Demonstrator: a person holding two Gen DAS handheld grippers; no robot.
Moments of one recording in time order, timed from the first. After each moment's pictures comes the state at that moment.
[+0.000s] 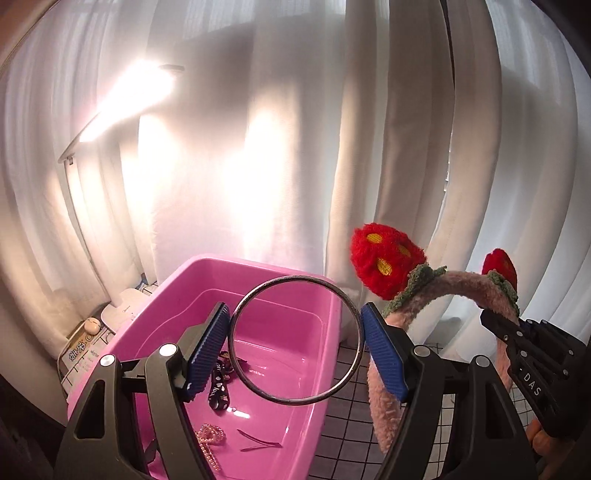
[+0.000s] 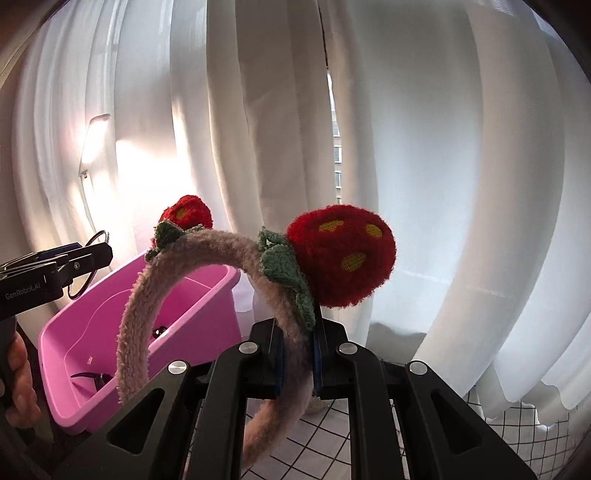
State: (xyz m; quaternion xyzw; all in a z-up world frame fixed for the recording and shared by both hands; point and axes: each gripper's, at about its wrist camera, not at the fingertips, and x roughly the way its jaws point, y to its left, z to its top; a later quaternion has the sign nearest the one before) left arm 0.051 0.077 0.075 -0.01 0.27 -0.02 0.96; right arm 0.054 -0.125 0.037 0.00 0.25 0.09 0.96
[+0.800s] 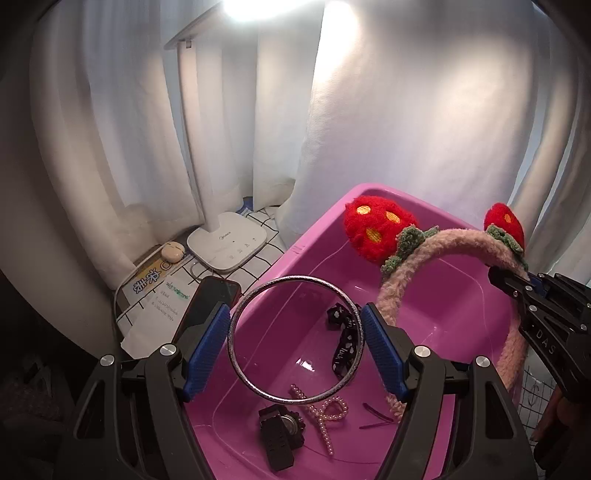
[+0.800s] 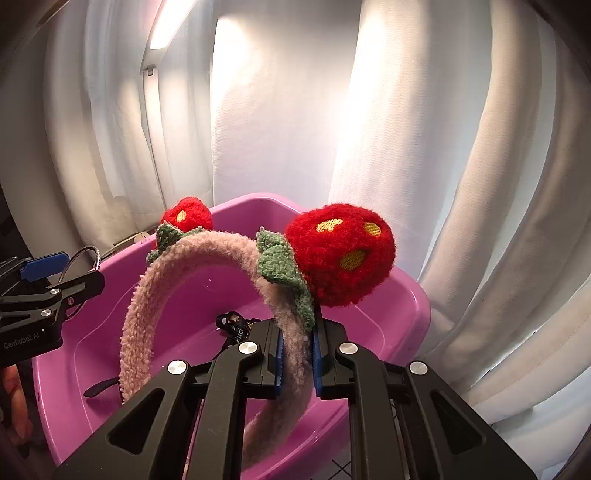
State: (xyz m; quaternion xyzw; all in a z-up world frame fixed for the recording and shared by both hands) left arm 0.077 0.233 0.008 -0.07 0.39 0.13 0.91; right arm 0.166 0.053 -0.004 -0.12 0.36 0.20 0.90
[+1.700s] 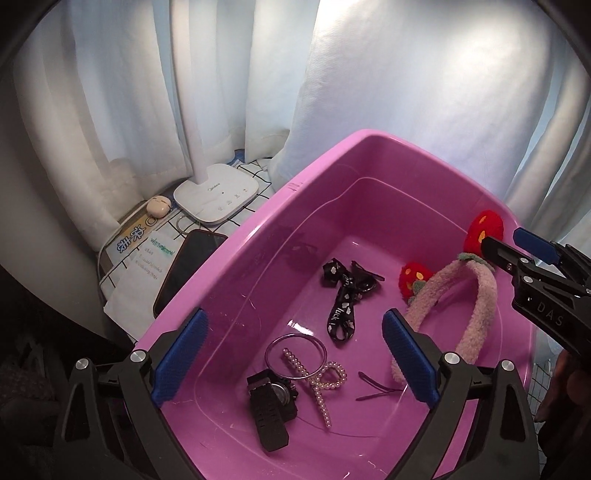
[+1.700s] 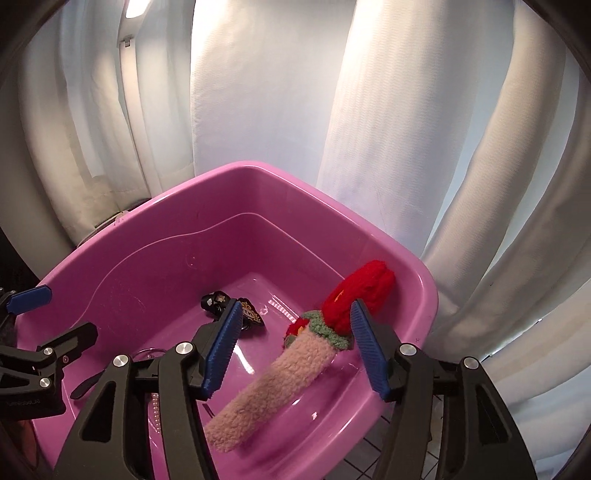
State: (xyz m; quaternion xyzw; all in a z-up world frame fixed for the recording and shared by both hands) left arm 0.080 0.236 -0.019 -0.10 0.45 0.11 0.88; right arm 0.183 0.058 -0.013 -0.12 0.40 0.17 0.89
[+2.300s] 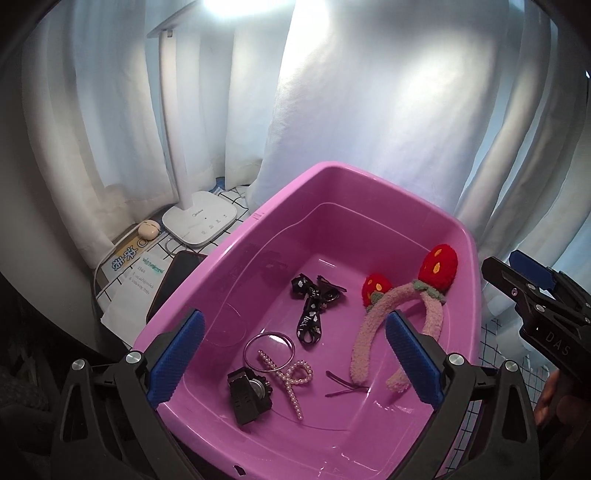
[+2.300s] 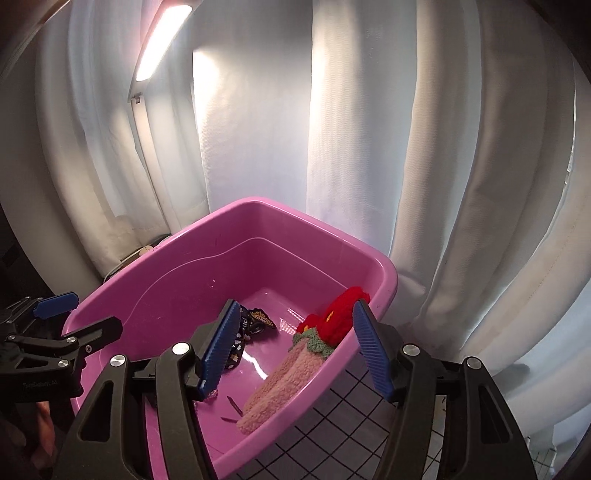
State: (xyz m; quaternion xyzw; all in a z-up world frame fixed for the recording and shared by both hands) left arm 0.050 0.205 0.024 -0.09 0.41 0.07 0.91; right arm 0.112 0.001 0.028 -0.05 0.35 0.18 0.92
